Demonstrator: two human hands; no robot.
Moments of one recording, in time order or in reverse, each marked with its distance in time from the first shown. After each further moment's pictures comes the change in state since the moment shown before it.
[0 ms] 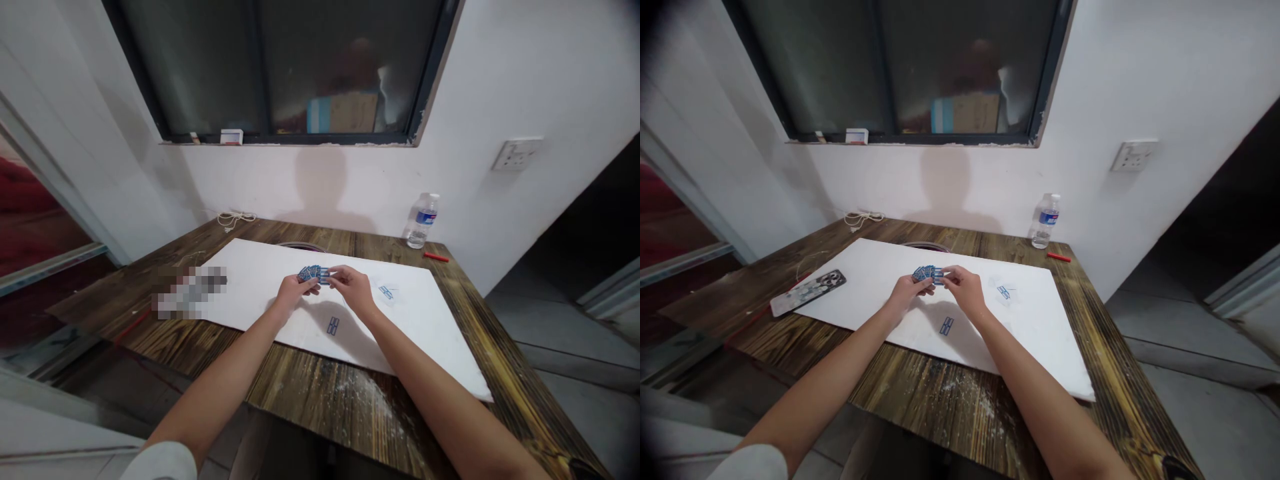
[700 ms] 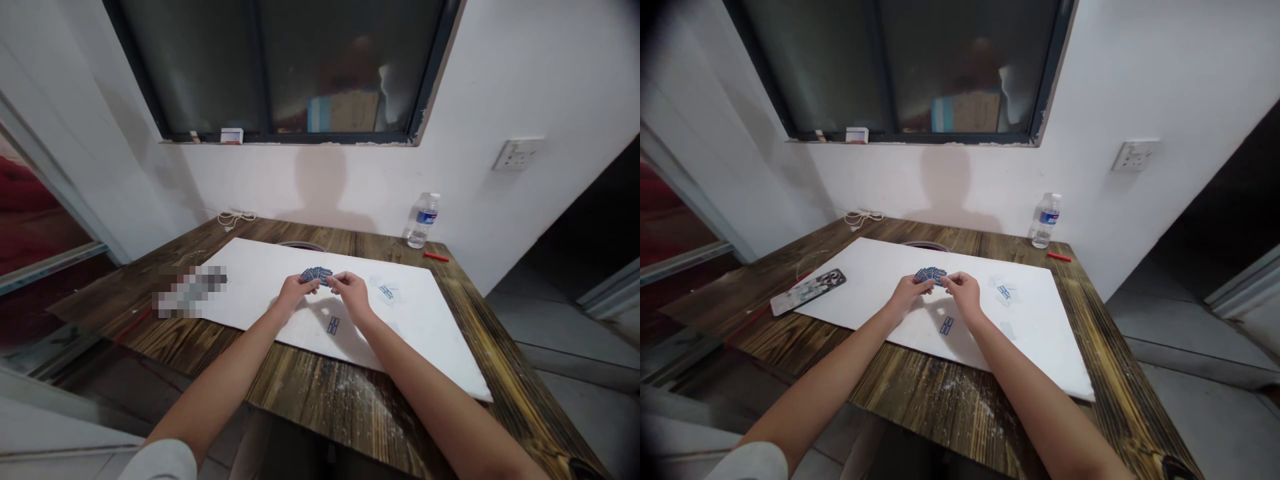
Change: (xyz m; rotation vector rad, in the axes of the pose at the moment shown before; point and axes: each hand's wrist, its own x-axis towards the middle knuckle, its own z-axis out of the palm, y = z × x) left_hand -0.004 0.002 0.004 -0.056 -0.002 0.047; right_hand -0.006 0.001 0.016 0.212 0.163 0.368
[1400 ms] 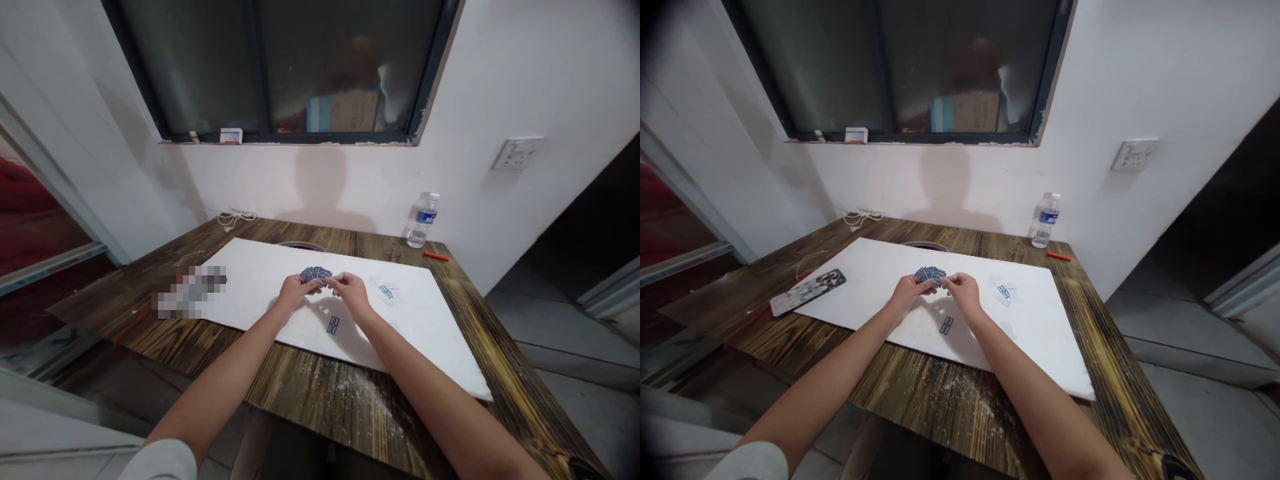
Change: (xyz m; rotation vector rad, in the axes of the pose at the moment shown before) left_hand 0.002 -0.001 0.000 0.031 -0.012 -0.059; right_hand 0.005 0.003 -0.003 -0.113 -0.069 -0.014
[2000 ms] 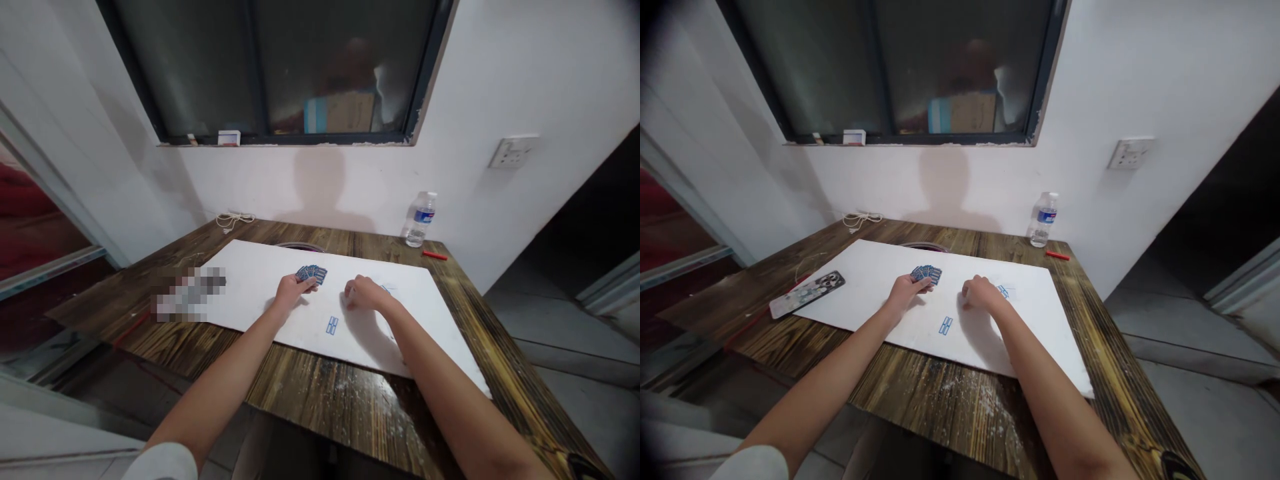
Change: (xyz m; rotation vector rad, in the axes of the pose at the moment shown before) left_hand 0.005 -0.007 -0.004 -0.025 0.076 0.014; right_hand 0.017 -0.016 -0.056 -1.198 -0.461 -0.033
